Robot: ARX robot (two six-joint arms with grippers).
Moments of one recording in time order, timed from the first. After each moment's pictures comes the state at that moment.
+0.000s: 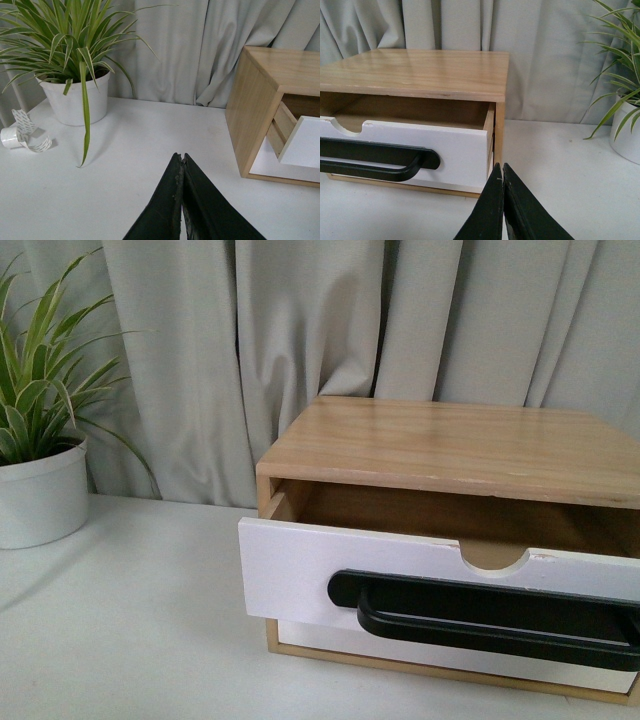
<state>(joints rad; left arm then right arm) 0.00 0.23 0.06 0.17 0.00 0.00 0.00 0.00 0.01 0.00 0.00 -0.01</state>
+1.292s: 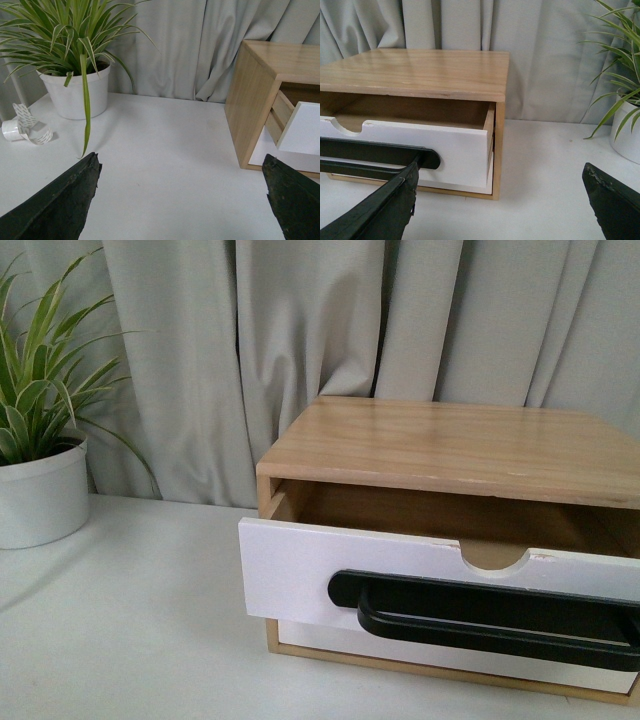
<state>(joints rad) 0.00 0.00 0.01 0.00 0.00 0.00 0.00 0.00 0.01 0.00 0.00 -0.01</state>
